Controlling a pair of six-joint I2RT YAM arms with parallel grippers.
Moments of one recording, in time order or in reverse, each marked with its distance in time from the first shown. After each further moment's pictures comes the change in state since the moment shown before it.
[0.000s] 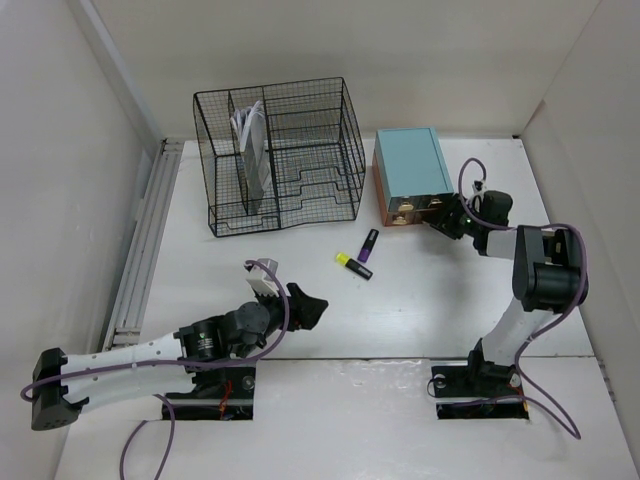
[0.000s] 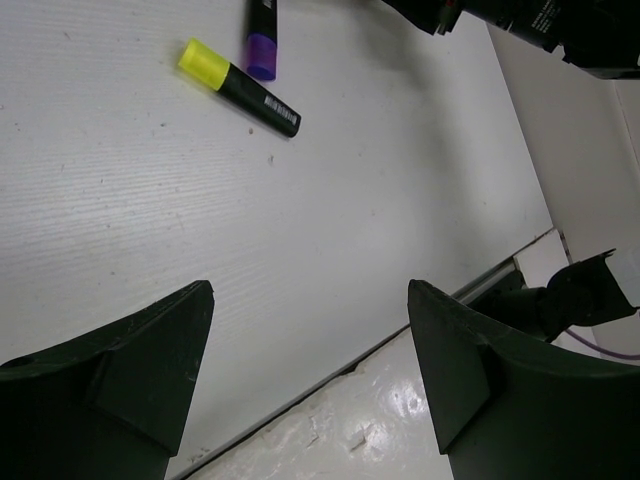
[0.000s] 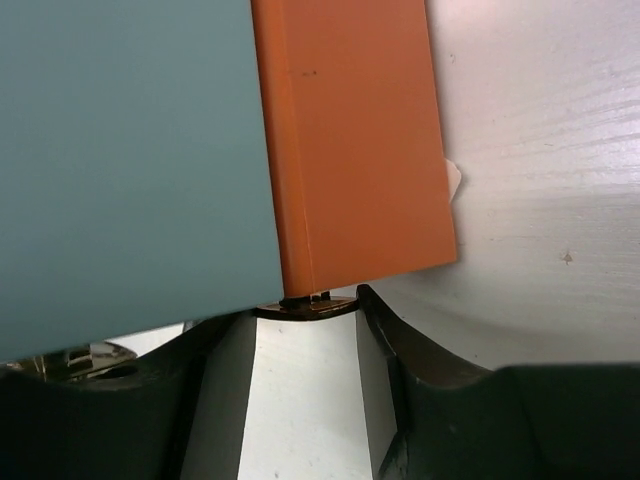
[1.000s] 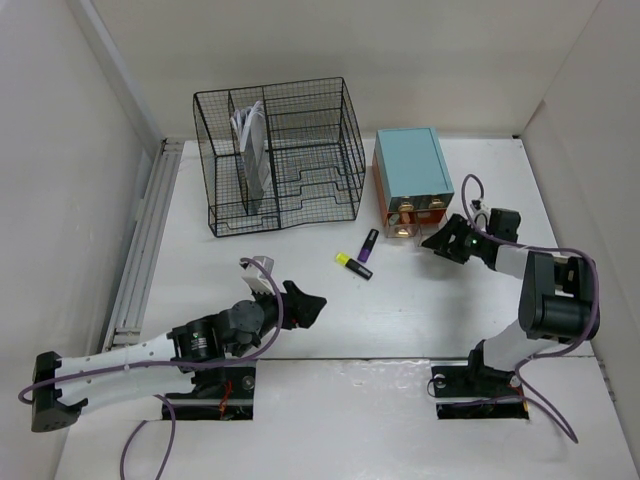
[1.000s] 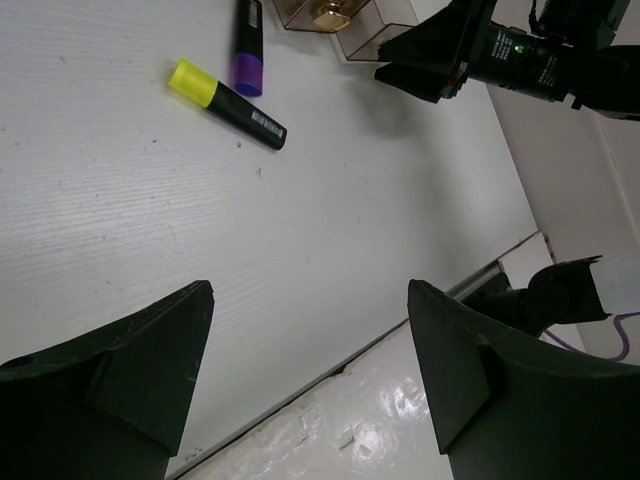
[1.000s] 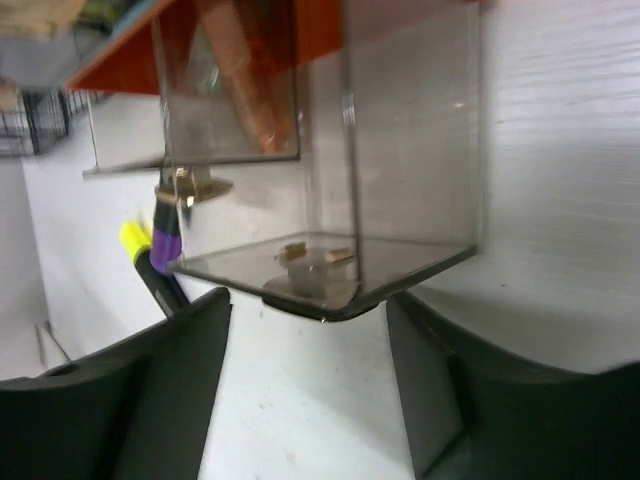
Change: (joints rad) left arm 0.000 -0.039 0.037 -0.045 0.000 0.019; right arm -0.046 -0.217 -0.142 -0.286 -0.098 -0.205
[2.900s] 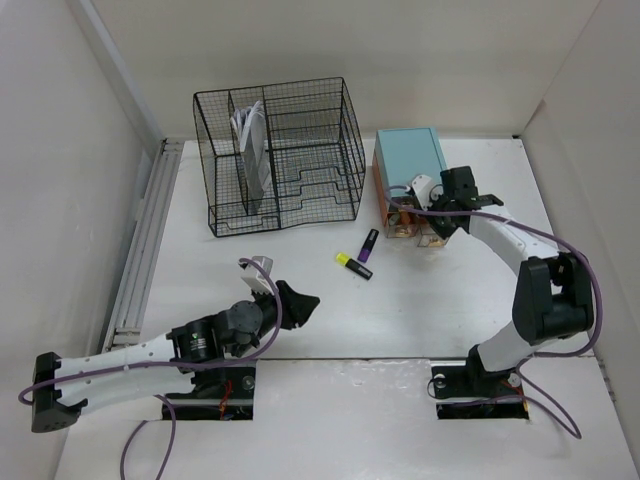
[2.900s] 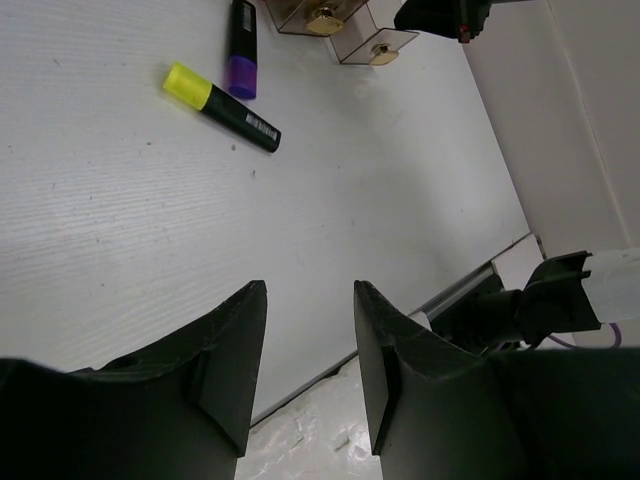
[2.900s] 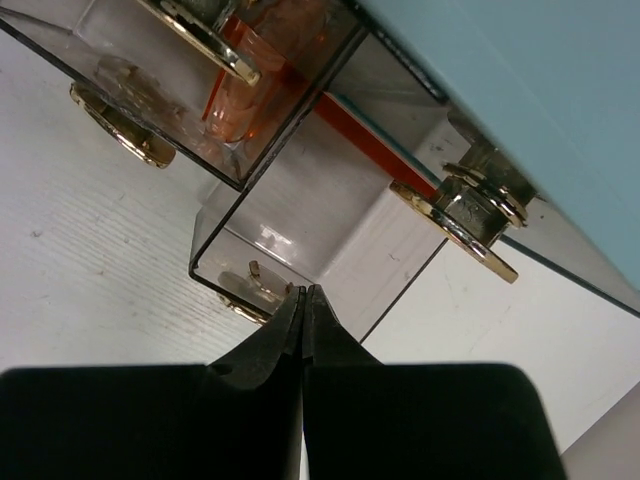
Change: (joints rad) left arm 0.000 -0.008 -0.005 0.012 0.002 -0.001; right arm 0.359 -0.002 0.454 -0.650 0.636 -1.012
